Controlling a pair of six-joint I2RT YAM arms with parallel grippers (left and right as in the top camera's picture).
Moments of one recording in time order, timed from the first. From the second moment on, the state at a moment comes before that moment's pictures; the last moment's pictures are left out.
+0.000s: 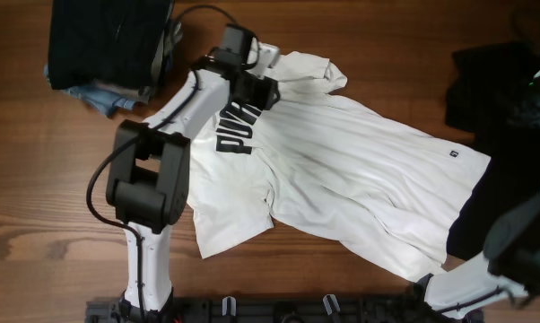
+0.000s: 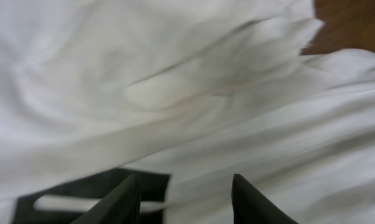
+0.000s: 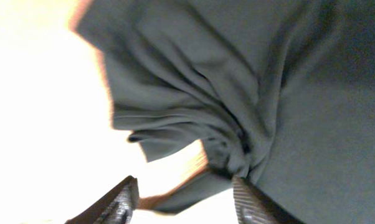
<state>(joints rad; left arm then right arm) -0.36 2.19 1.65 -0.54 0.35 0.02 -0.47 1.80 1.63 -0.95 0.02 0.28</state>
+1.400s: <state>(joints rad) -0.22 1.91 1.71 -0.77 0.22 -0.03 -0.17 2.03 1.35 -0.26 -0.38 0.38</state>
